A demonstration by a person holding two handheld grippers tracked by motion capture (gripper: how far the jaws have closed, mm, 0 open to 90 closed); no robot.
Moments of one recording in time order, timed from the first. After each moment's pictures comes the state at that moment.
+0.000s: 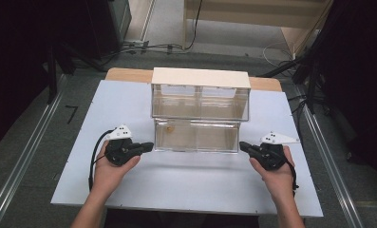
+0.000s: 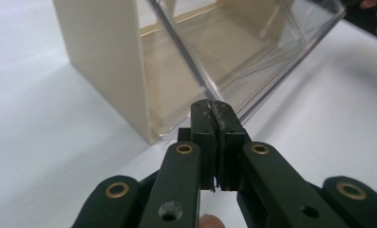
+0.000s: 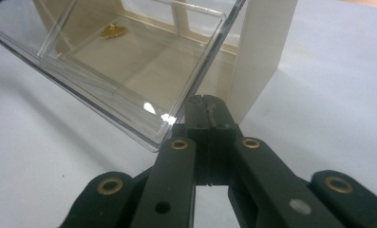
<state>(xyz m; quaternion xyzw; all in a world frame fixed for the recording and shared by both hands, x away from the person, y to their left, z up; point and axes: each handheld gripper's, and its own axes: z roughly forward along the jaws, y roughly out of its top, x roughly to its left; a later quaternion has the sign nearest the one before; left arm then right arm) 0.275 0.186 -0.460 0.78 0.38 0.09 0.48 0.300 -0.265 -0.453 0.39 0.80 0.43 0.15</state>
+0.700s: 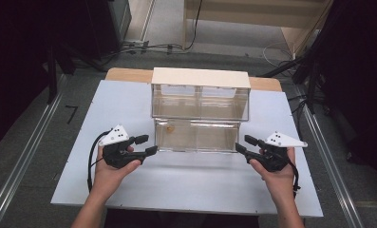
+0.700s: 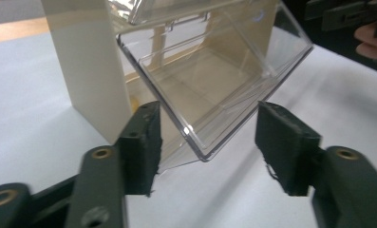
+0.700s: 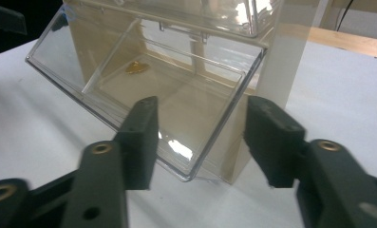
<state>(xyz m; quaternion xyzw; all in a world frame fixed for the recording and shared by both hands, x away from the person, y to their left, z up) 0.259 0.186 -0.447 0.76 0.35 0.14 0.53 0.289 -0.263 -0.438 0.36 0.78 0.49 0.17</state>
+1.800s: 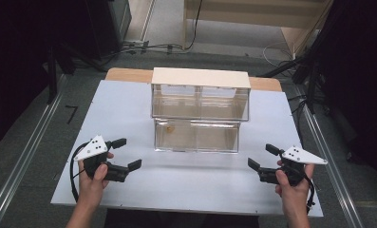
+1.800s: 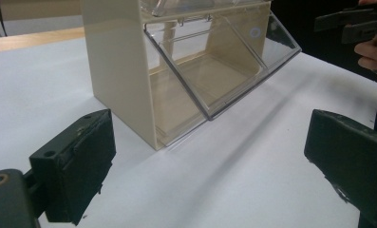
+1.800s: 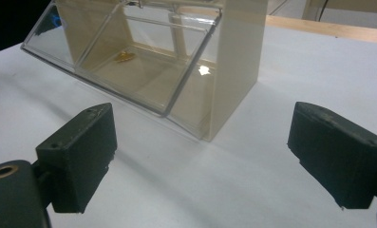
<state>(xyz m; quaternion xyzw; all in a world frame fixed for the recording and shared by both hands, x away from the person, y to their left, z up) 0.228 0.225 -0.459 0.74 0.35 0.16 0.55 0.259 -0.305 -0.452 0.38 0.76 0.50 0.18</state>
